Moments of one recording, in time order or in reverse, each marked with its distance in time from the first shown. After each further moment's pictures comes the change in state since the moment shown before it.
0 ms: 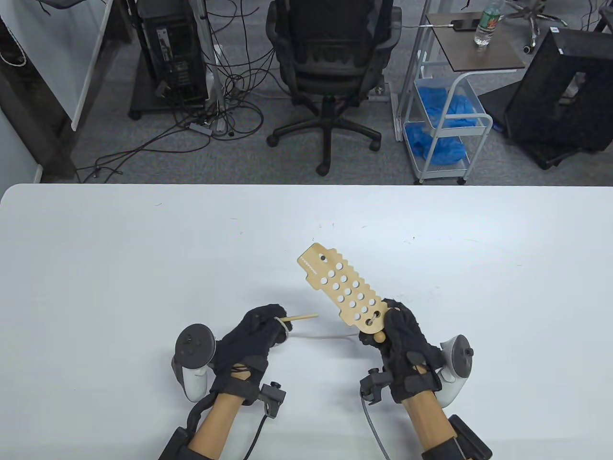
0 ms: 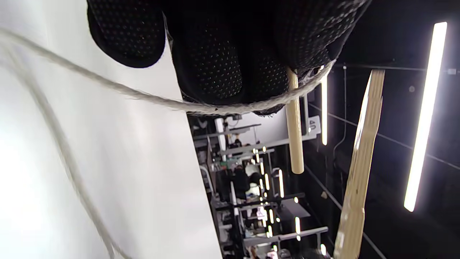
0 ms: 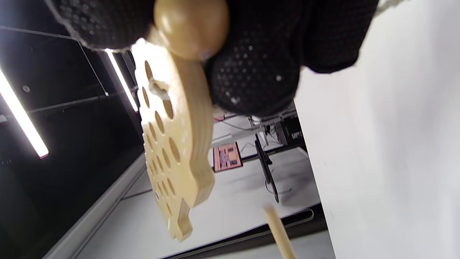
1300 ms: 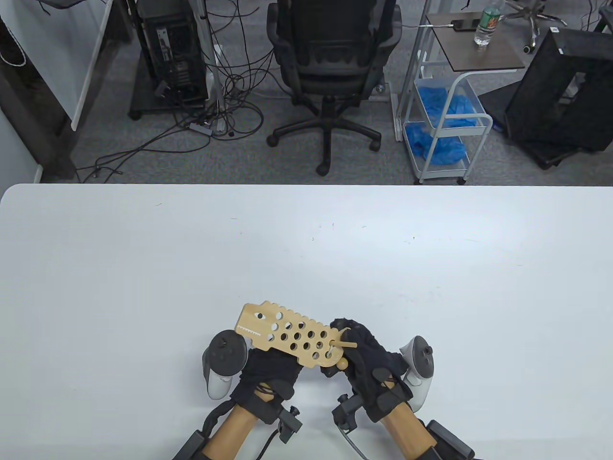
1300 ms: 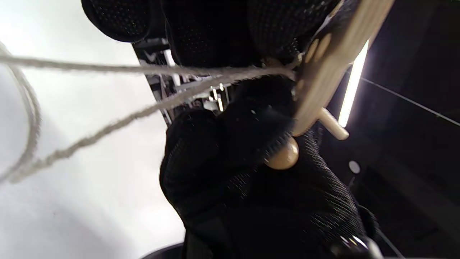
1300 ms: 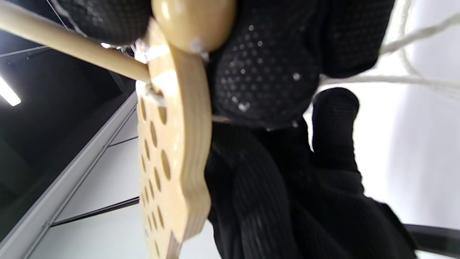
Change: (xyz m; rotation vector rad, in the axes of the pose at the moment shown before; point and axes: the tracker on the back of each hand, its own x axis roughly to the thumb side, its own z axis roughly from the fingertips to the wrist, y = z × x) left_hand 0.019 -0.045 0.008 -0.309 -0.246 -0.045; right_hand -0.021 0.039 0.014 0.187 0.083 -0.009
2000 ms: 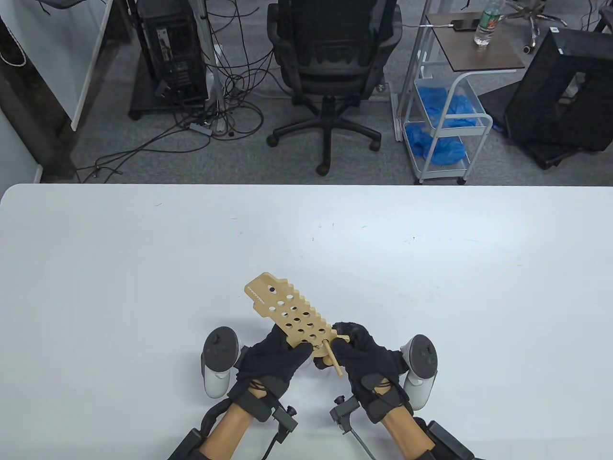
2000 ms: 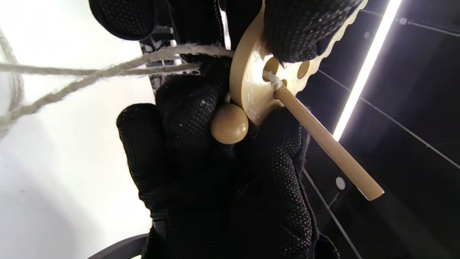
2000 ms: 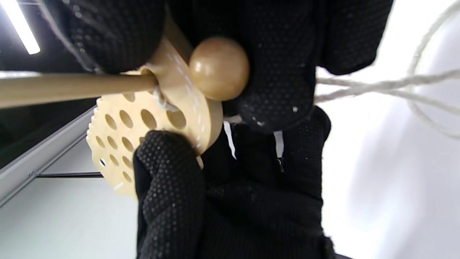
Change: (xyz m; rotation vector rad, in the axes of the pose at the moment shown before) left_hand -0.003 0.007 0.001 0.012 0.028 0.142; right_hand 0.009 0.005 0.000 0.018 -0.122 0.274
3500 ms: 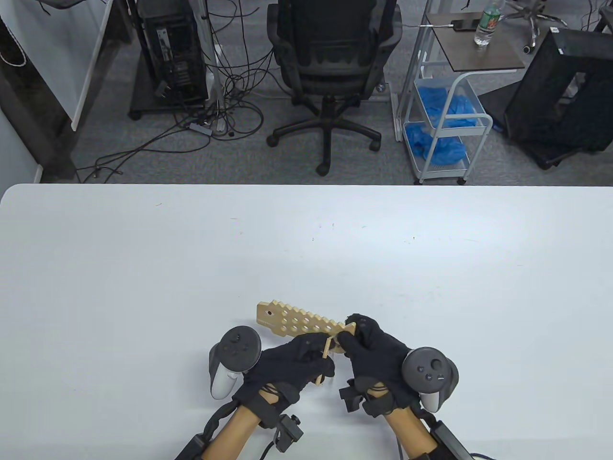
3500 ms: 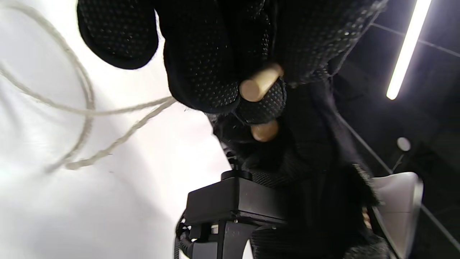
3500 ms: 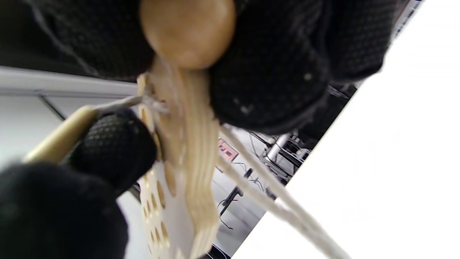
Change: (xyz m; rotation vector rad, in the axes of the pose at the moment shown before) left_hand 0.009 -0.014 0.001 -0.074 0.140 -0.213; right_hand 0.028 -0.026 0.006 -0.287 -0.251 0.575
